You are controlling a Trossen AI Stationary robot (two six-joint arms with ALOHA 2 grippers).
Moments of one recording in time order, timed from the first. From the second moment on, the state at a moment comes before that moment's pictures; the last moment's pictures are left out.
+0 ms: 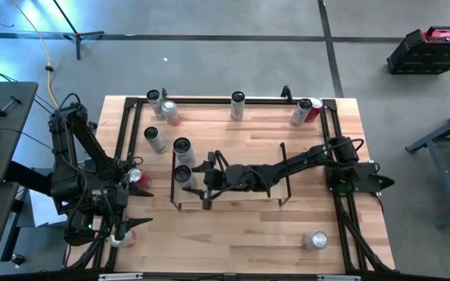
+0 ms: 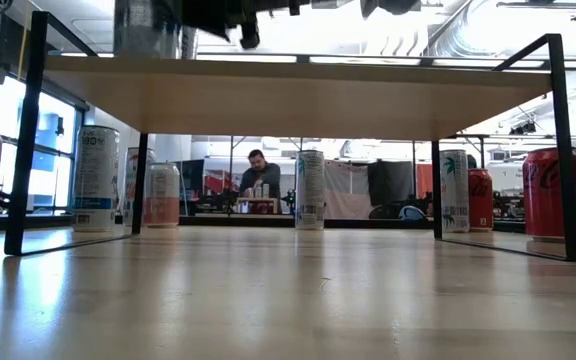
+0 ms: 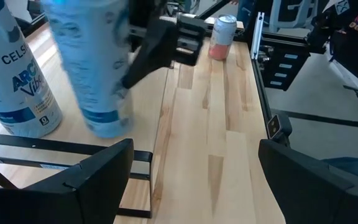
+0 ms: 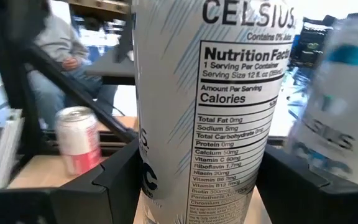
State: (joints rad) left arm -1.23 1.11 1.05 -0.97 -1.04 -1.10; right arm 0.21 2.00 1.38 0.56 0.27 -0.06
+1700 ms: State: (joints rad) left arm -1.23 1.11 1.05 -0.97 -1.03 -1.10; right arm 0.16 2.00 1.39 0.57 0.29 0.00
